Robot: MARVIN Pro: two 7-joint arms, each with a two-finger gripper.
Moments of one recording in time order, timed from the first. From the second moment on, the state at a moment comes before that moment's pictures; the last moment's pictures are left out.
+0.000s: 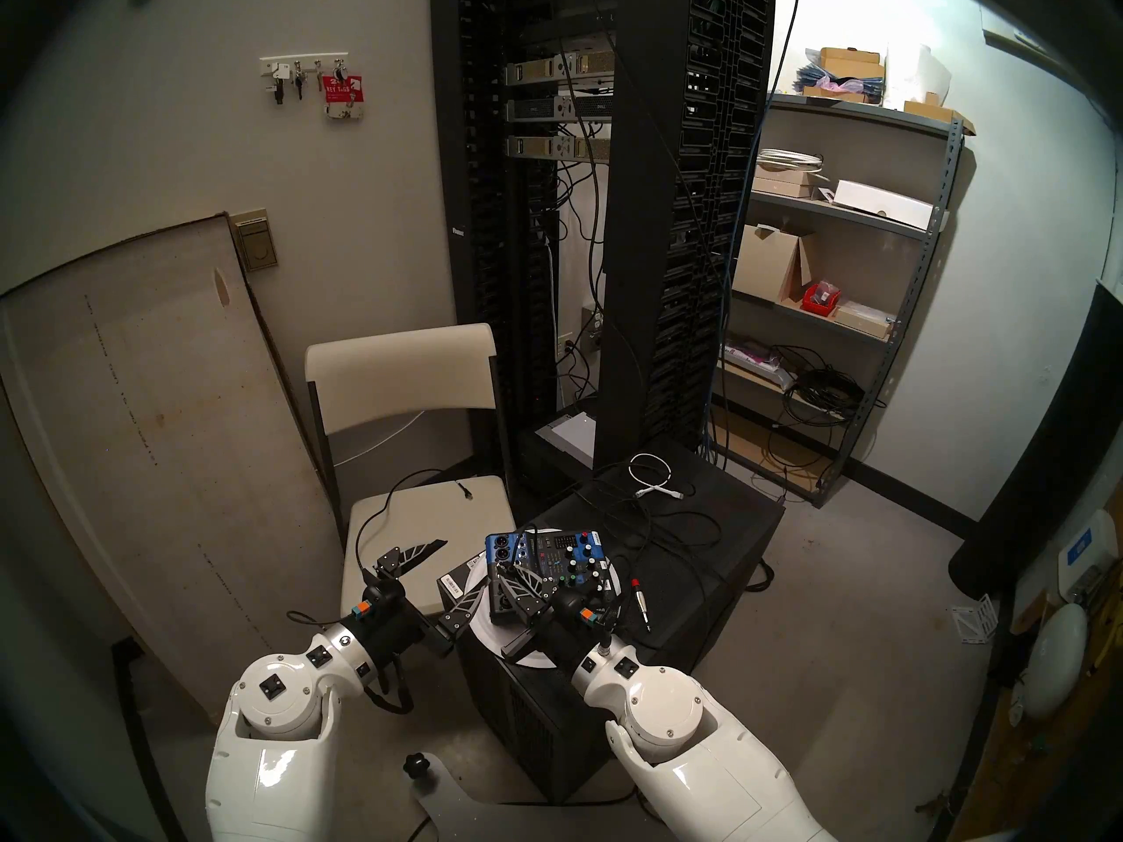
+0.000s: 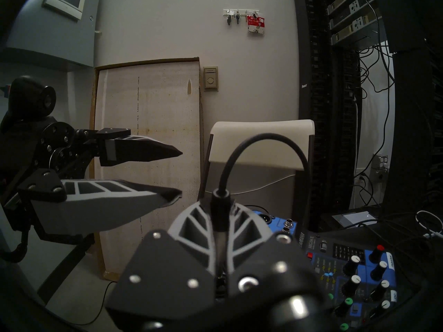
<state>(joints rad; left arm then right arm) 1.88 -1.51 -1.83 -1.67 0.05 -0.26 -0.83 -1.67 -1.44 1.08 -1.44 0.06 -0.27 0.27</state>
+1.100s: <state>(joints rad) 1.88 -1.52 -1.82 -1.67 0.06 -0.26 -0.82 -1.69 -1.43 1.09 -1.47 0.07 -0.27 0.30</state>
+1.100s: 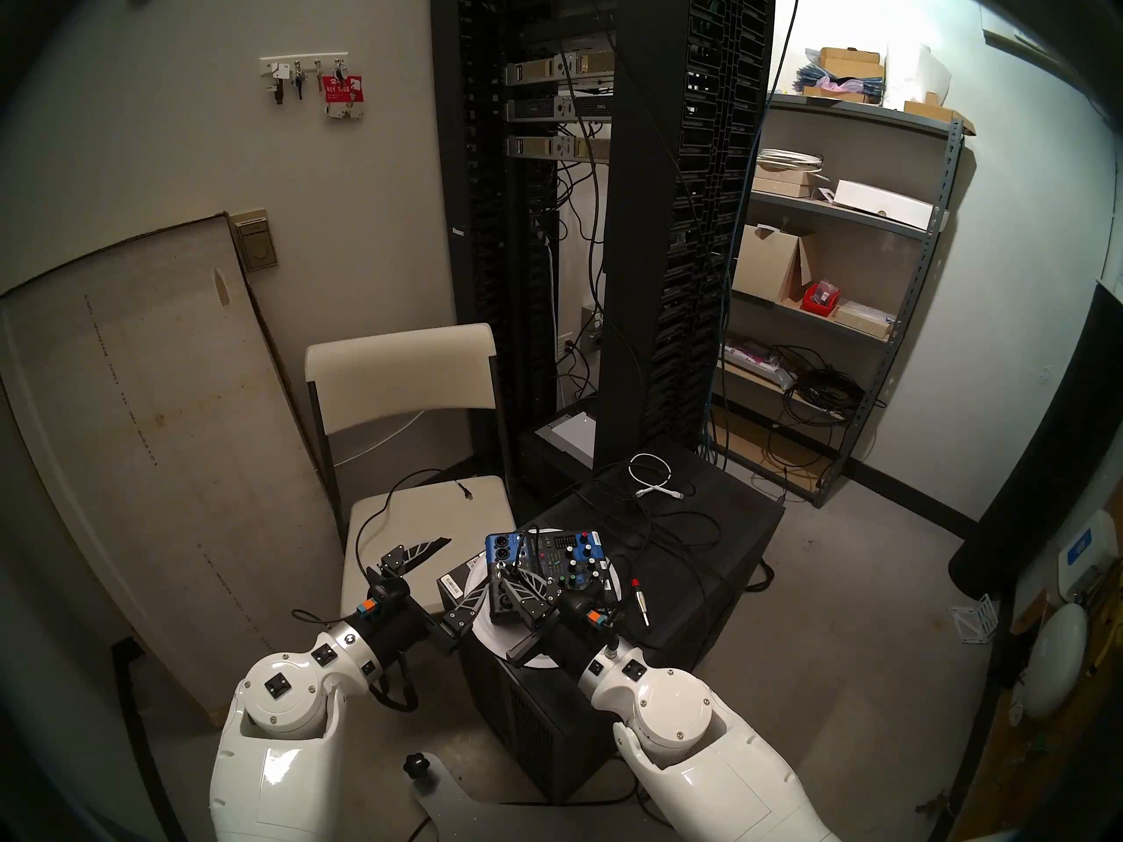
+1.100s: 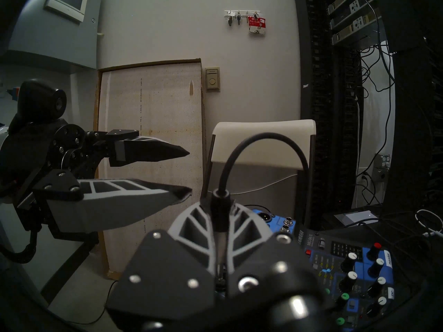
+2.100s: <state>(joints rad) 1.88 -1.52 -1.82 -1.67 0.06 -0.26 -0.82 -1.68 -1.44 1.09 -1.45 0.10 -0.27 0.30</state>
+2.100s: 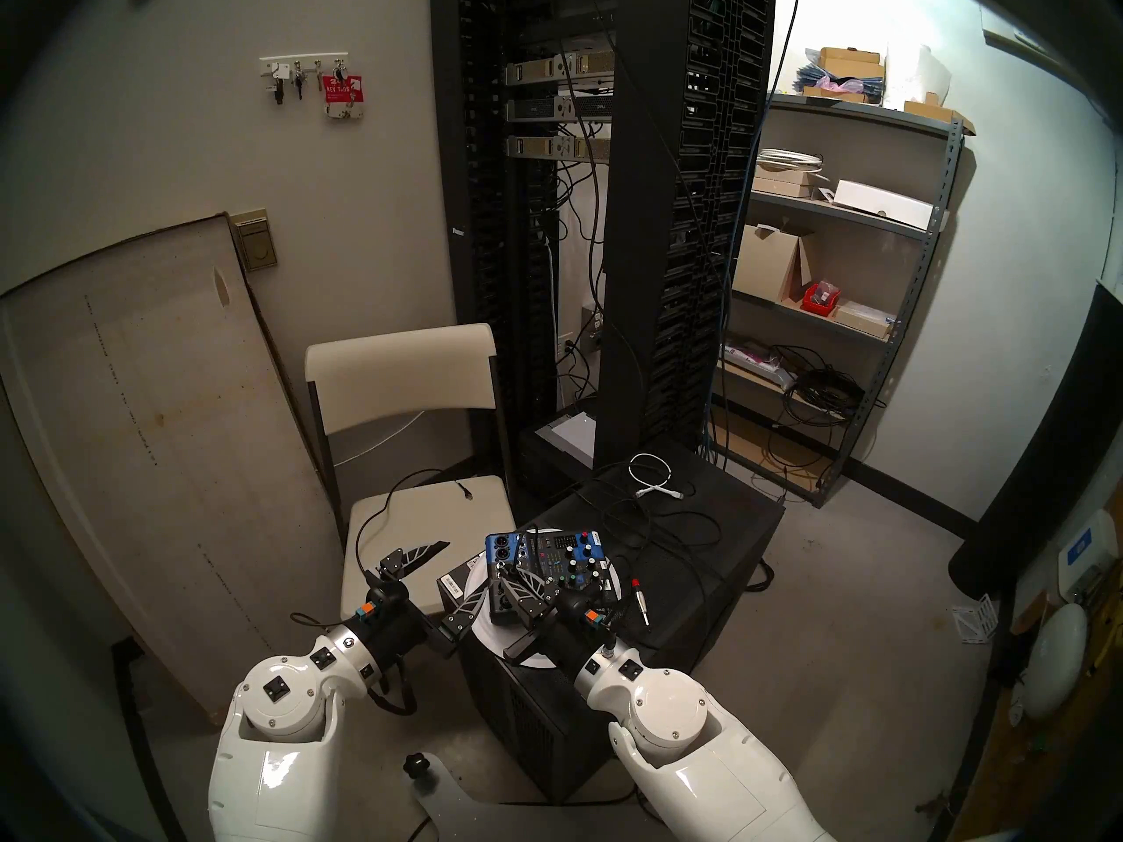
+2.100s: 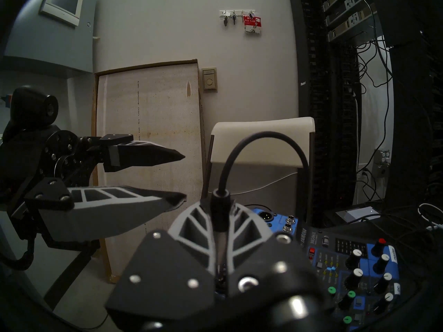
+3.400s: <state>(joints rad) 1.88 -1.51 -1.82 -1.68 0.06 -0.26 -0.82 -1.67 -1.44 1.07 -1.41 0.09 -0.30 0.27</state>
